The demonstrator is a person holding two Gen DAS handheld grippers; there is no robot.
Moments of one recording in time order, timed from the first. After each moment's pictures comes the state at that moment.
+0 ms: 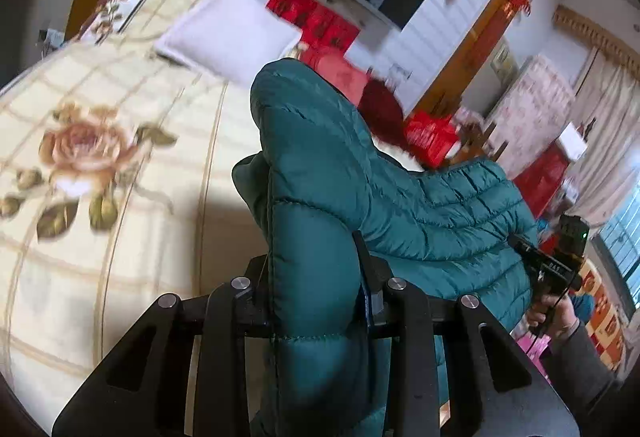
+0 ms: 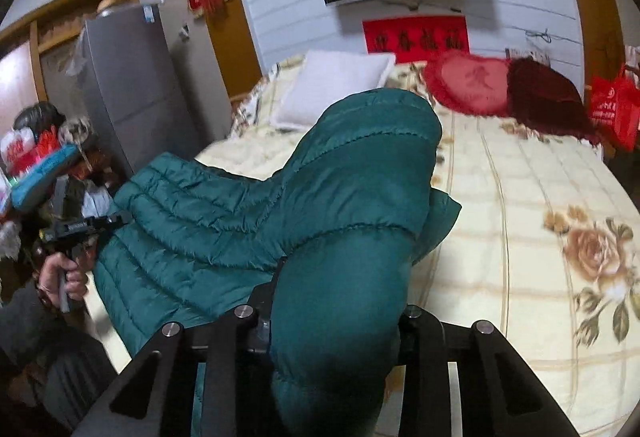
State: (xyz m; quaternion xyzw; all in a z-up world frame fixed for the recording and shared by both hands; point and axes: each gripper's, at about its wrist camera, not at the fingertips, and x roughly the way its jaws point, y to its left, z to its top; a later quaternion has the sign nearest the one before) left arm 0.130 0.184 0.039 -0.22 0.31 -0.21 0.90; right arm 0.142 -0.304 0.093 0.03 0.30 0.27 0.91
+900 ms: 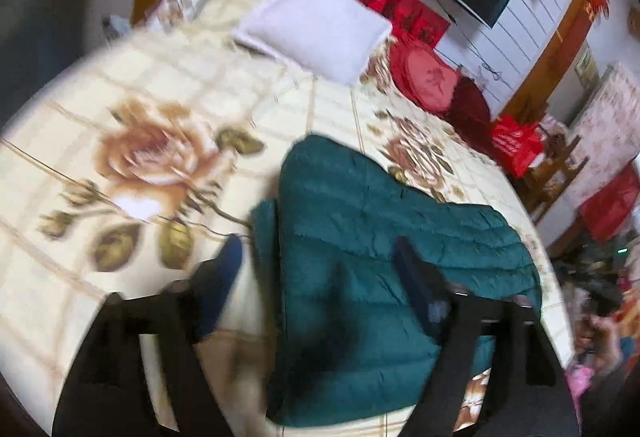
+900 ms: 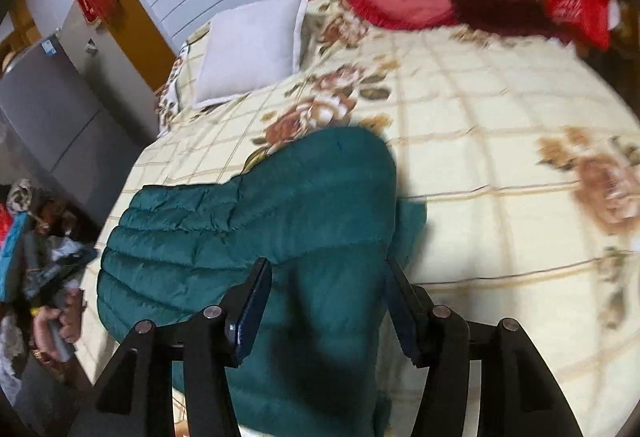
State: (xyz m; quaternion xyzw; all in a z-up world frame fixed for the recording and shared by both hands) left arm 0.177 0.206 0.027 -0.17 0.36 -0.04 0.92; right arm 0.232 -0.312 0.056 0.11 0.43 0.16 0.88
